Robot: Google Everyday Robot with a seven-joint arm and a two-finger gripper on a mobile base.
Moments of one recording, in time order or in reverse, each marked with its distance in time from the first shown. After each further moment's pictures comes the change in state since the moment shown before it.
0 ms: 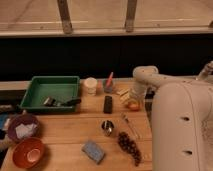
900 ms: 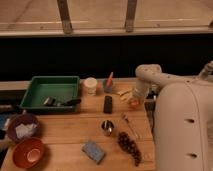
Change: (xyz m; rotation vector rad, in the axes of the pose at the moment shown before) arm -0.003 -0.011 -0.028 0.001 -0.020 -0.019
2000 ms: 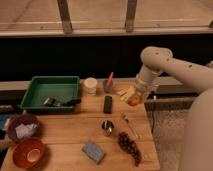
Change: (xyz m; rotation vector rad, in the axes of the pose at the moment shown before) arm 0.089 0.043 -0.120 -0.097 0.108 -0.284
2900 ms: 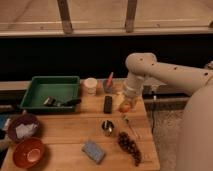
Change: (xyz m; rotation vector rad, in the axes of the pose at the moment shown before) arm 0.026 0.061 0.037 0.055 0.065 -0.140
